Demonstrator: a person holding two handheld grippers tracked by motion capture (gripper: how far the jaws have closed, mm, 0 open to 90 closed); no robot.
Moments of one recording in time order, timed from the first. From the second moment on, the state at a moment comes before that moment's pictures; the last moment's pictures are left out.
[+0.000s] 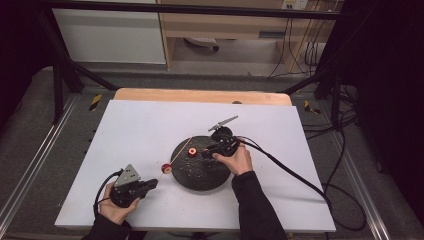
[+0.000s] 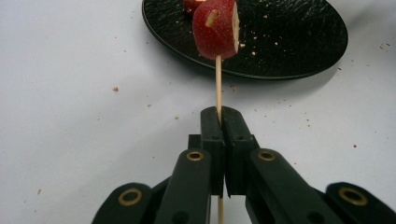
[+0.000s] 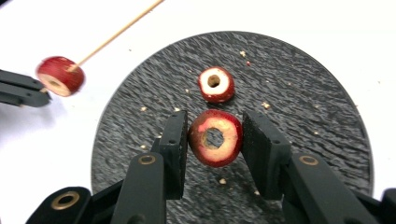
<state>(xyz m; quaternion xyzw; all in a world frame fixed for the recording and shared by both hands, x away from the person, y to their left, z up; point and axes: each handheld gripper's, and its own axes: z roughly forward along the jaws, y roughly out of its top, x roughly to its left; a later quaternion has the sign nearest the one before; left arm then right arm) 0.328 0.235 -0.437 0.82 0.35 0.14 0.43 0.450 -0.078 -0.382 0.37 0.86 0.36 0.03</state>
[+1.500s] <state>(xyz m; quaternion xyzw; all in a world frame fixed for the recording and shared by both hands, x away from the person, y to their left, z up) 0.319 0.222 -0.435 0.82 0.35 0.14 0.44 0.399 -0.102 -0.420 0.46 0.64 0.62 0.04</state>
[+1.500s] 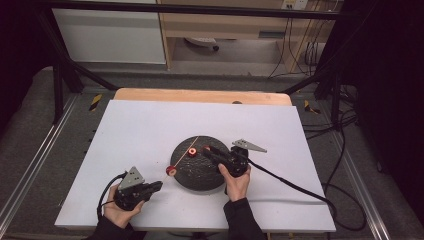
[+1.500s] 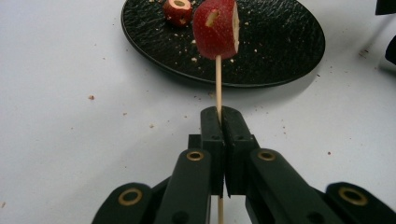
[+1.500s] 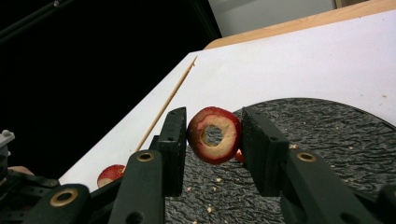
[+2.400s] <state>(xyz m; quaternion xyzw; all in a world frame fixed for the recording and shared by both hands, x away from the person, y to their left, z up) 0.317 0.219 -0.435 0.81 0.35 0.14 0.44 0.416 -0.105 -0.408 0.49 0.53 0.69 0.06</state>
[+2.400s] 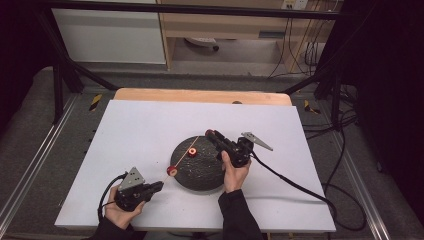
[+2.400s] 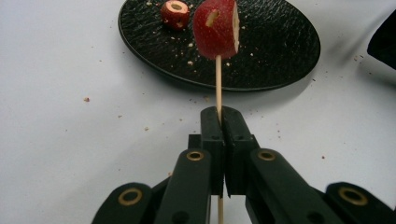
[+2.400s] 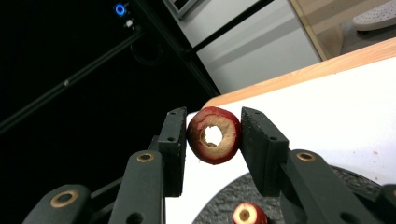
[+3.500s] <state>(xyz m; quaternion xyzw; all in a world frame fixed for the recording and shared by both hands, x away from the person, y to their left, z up) 0.317 0.208 -0.437 0.80 0.36 0.13 0.46 0.422 -0.082 -0.421 0.49 0.46 0.74 0.05</state>
